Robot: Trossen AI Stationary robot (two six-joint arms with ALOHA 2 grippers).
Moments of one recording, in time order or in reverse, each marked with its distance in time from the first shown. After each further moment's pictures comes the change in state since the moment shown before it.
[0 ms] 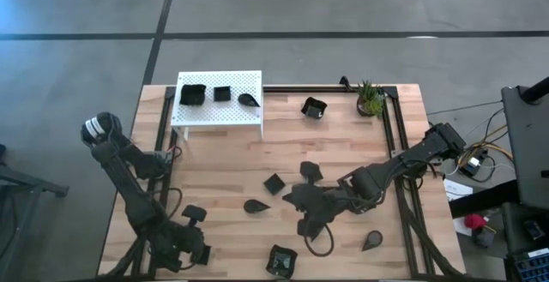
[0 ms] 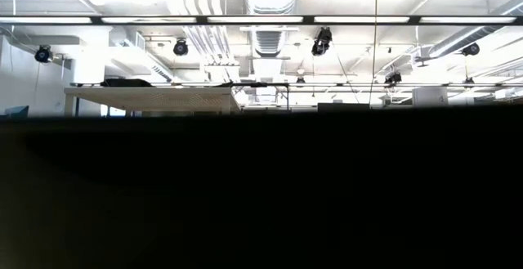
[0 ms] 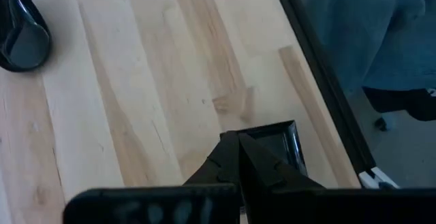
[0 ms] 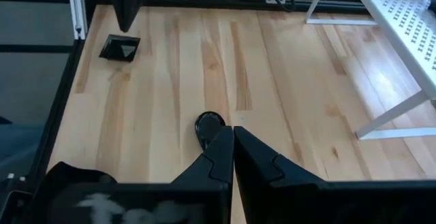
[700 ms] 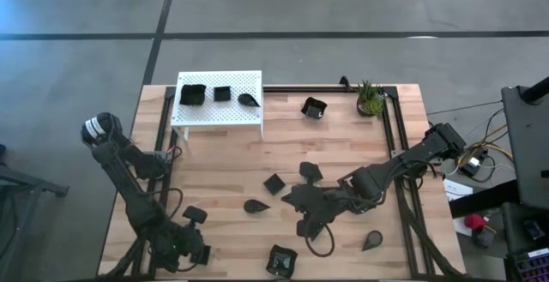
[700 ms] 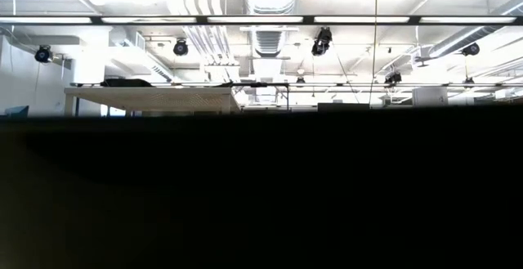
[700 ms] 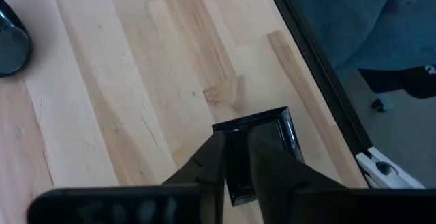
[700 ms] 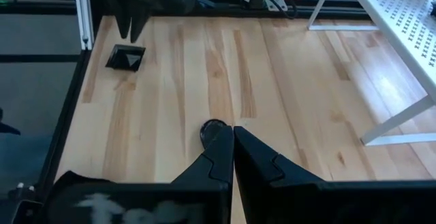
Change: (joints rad) left arm 0.000 0.003 -0.007 0.002 0.044 0.071; right arm -0.001 0.000 0.000 0.032 0.000 0.007
